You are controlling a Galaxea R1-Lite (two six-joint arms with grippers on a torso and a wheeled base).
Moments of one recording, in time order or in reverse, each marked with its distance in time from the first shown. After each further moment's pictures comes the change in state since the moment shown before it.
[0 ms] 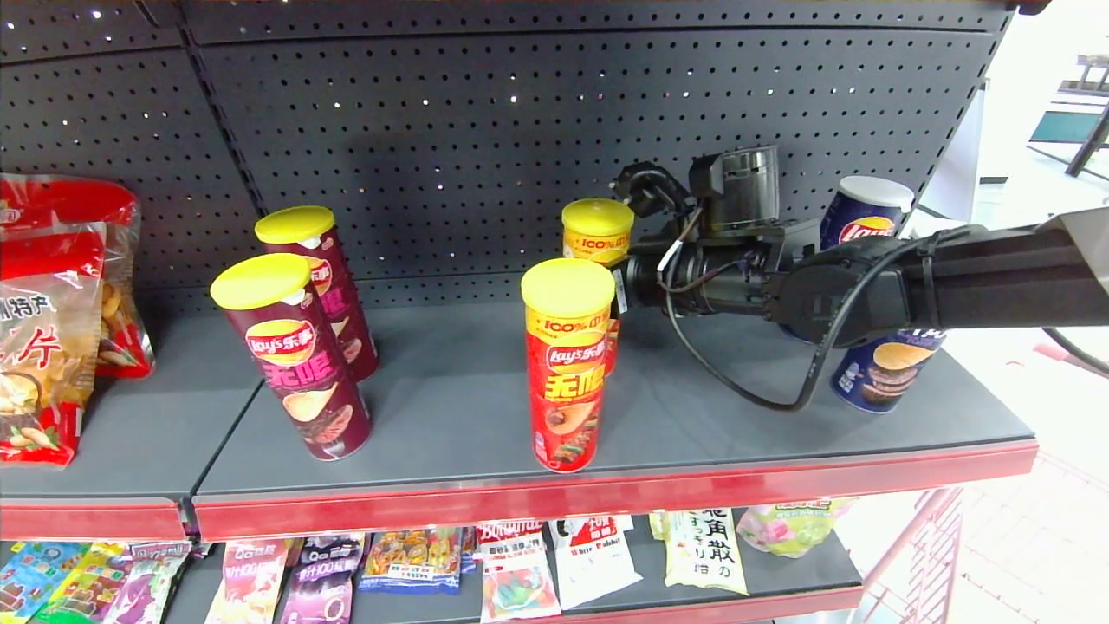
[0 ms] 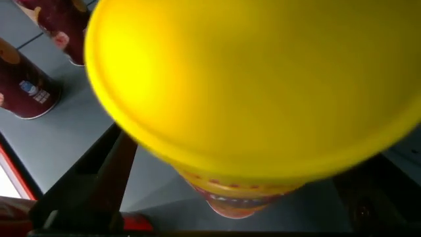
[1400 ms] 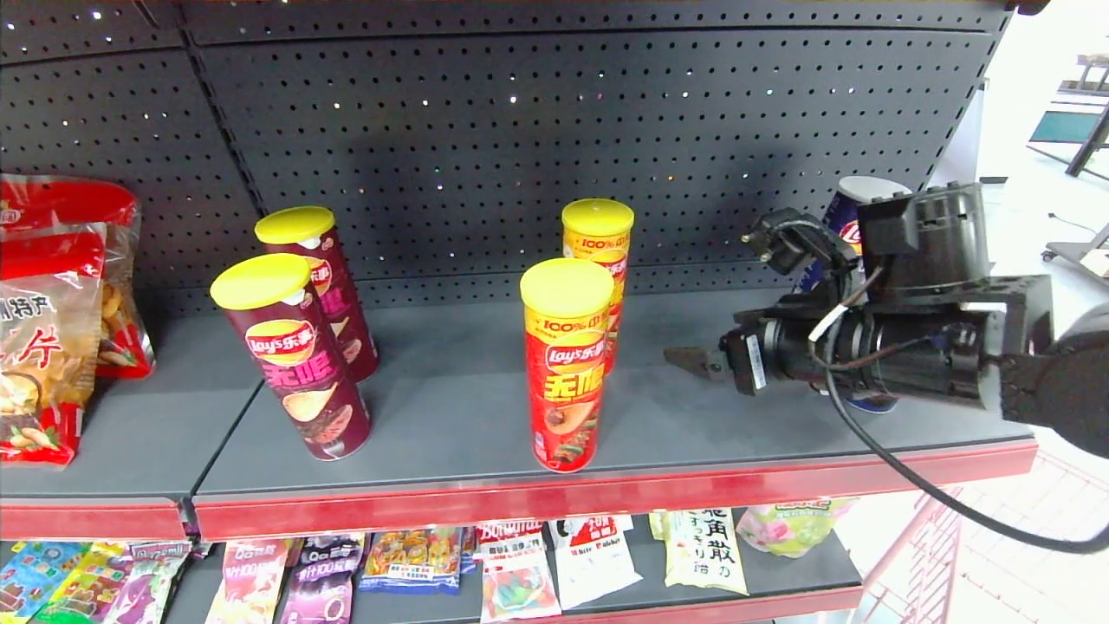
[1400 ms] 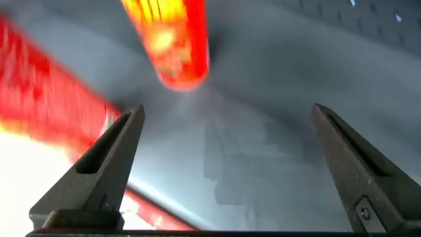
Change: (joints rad) left arm -0.001 0.013 0.000 0.000 -0.009 0.000; right arm -0.050 -0.403 0.545 0.003 -0.175 0.022
